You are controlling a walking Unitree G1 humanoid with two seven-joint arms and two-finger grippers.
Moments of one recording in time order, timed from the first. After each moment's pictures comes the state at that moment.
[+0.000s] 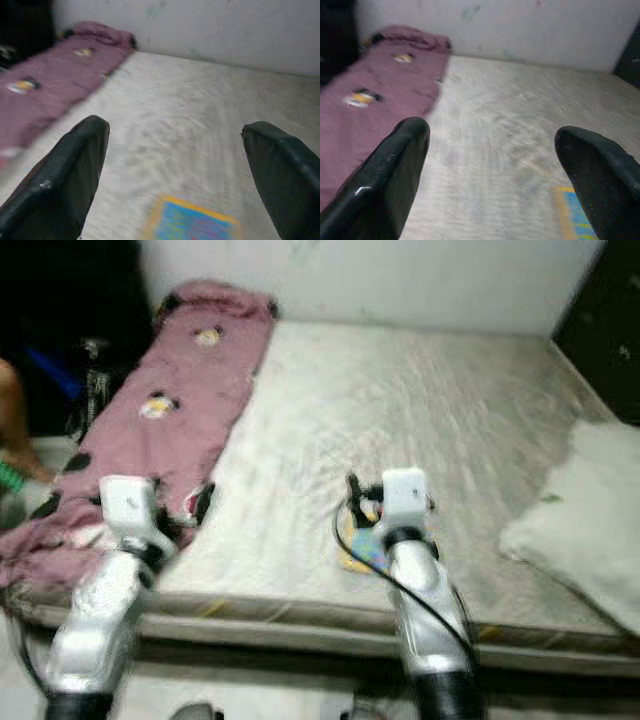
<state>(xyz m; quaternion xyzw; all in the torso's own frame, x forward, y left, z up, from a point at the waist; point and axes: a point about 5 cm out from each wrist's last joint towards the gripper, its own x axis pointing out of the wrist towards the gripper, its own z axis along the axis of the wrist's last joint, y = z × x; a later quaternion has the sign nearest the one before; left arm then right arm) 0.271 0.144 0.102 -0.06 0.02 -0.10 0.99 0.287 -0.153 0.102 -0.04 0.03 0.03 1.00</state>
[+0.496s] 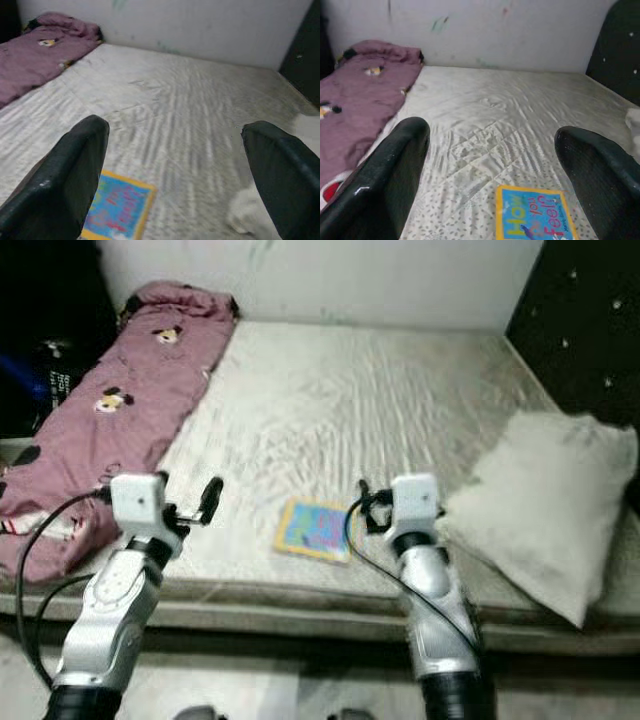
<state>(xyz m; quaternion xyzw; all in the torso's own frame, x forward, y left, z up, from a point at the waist) 0.275 0.150 0.109 -0.02 0.00 -0.08 1.00 0.287 -0.159 0.102 -0.04 0.03 0.03 1.00</state>
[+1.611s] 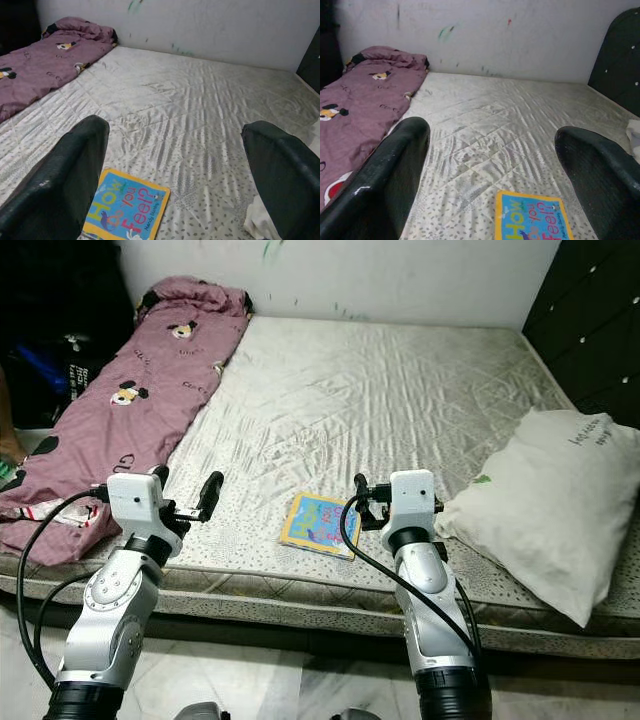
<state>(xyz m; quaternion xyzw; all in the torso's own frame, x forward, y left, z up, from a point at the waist) 0.277 0.148 0.111 -0.05 -0.02 -0.09 0.99 0.290 -0.154 0.106 -0.04 0.02 0.03 1.00</state>
